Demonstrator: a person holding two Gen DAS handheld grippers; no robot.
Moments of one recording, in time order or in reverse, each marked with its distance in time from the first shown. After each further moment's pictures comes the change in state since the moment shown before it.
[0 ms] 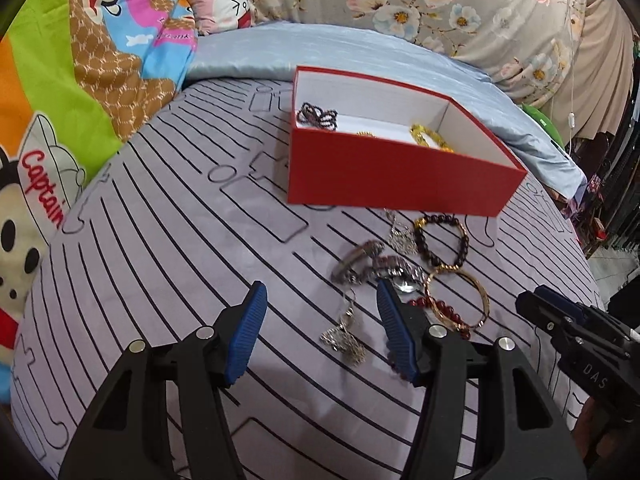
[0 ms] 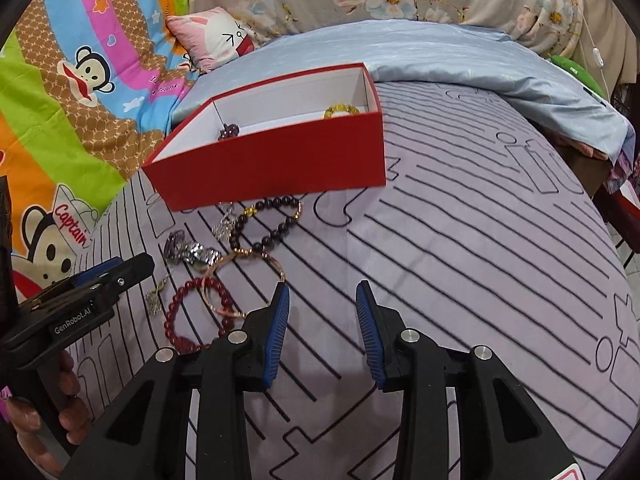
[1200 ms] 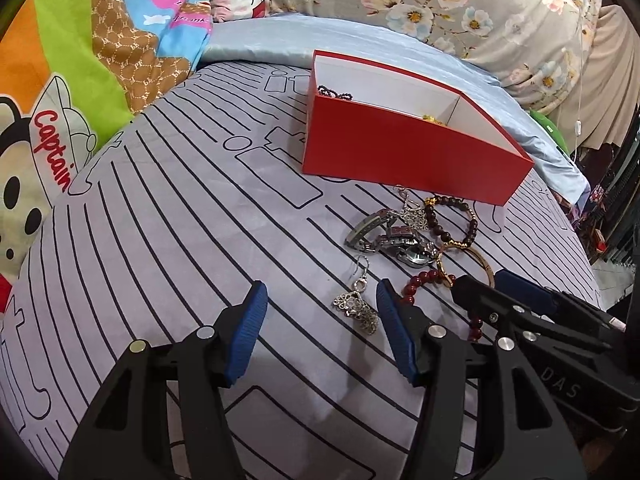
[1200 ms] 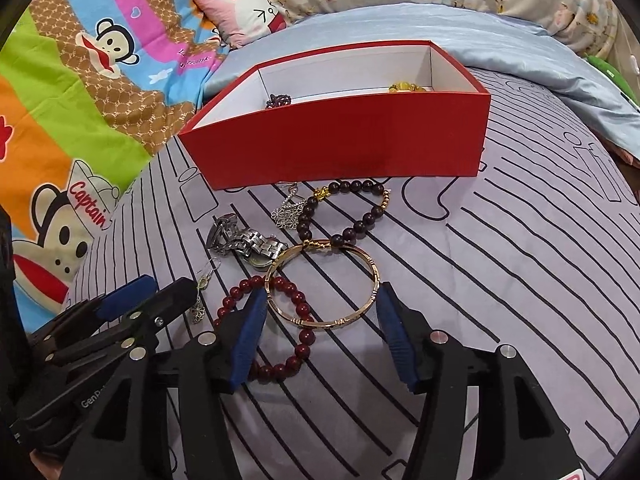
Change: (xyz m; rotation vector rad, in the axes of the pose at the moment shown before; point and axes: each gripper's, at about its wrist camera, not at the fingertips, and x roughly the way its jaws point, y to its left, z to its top) left arm -0.005 0.010 -0.020 -0.058 0.009 0.012; right arm 0.031 0.046 0.004 -0.055 0.065 0.077
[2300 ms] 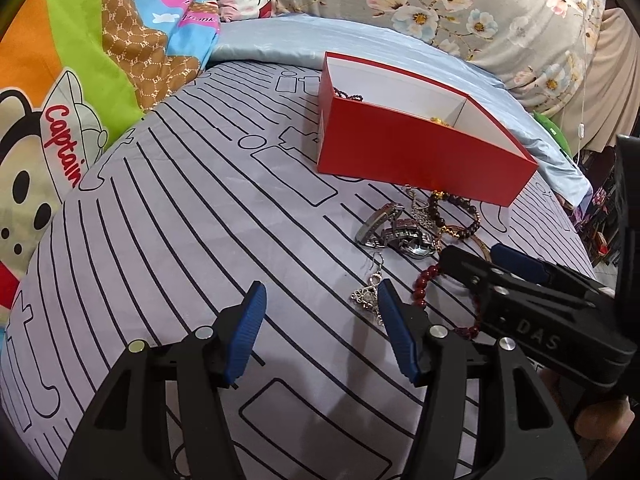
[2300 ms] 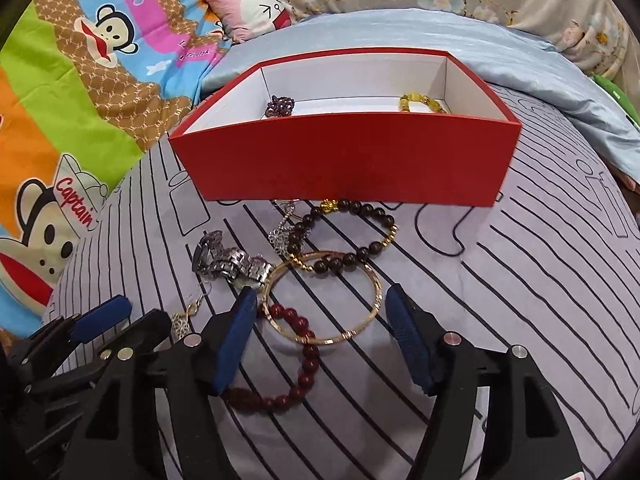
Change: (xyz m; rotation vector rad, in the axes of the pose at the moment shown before) left arm -0.004 0.009 0.000 -0.013 -0.001 0.006; right arm 0.018 0.010 0.019 -0.056 0.003 -0.040
